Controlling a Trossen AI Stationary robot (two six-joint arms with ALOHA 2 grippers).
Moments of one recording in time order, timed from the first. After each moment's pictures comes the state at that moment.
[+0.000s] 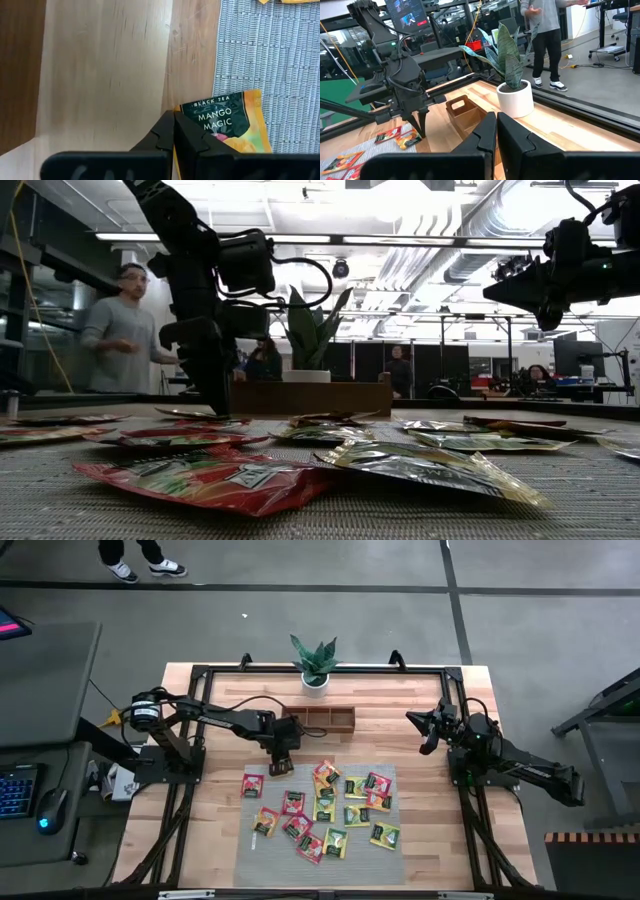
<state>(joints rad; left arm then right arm) 0.15 1.68 0.87 -0.43 0.12 0.03 -0.43 0.04 0.01 0.04 0.02 0.26</state>
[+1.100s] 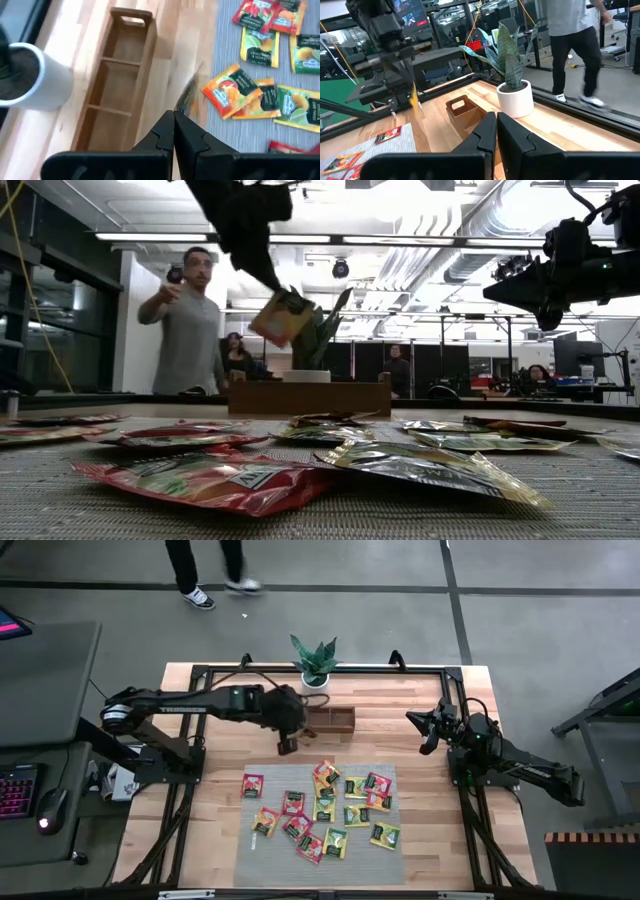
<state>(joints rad) 0.16 1.44 1.22 -0.64 -0.08 0.02 -0.43 0.04 0.01 0.04 0.02 0.26</state>
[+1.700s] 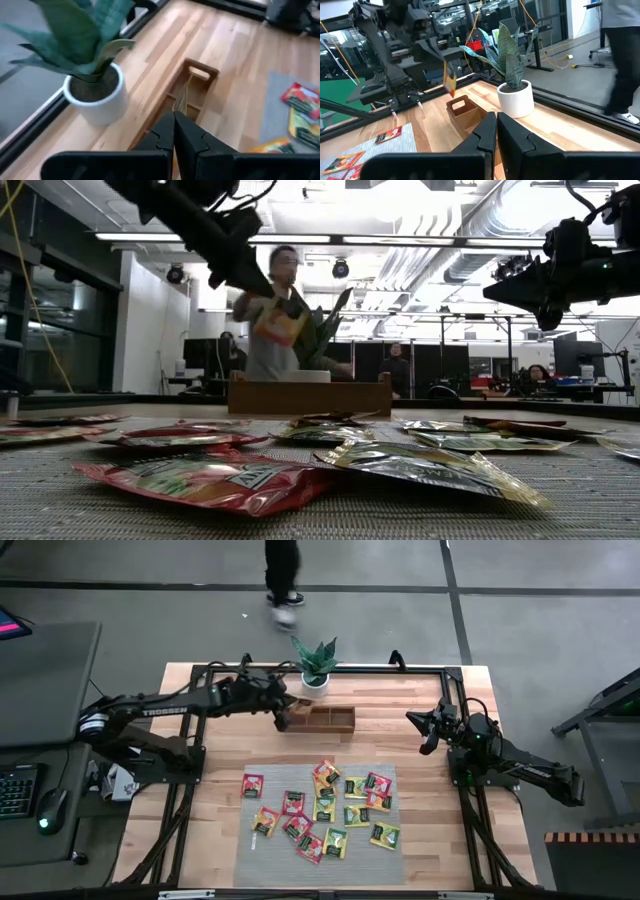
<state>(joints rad) 0.36 1.23 0.85 -0.15 -0.09 -0.10 -0.43 0.04 0.01 0.04 0.01 0.26</state>
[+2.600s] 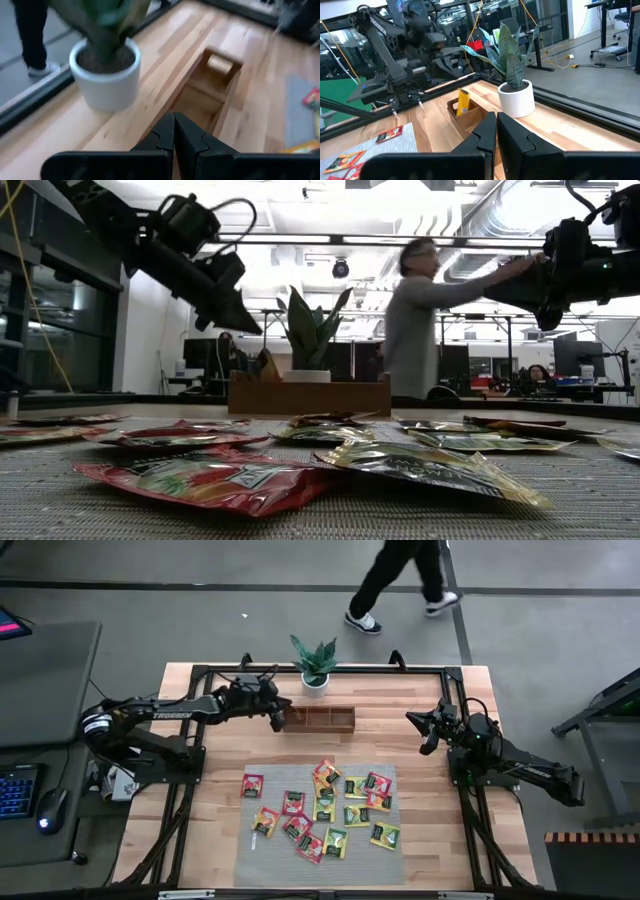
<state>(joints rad) 0.48 1.27 0.58 0.21 0.03 -0.12 -0.43 0.04 0.01 0.04 0.01 0.26</state>
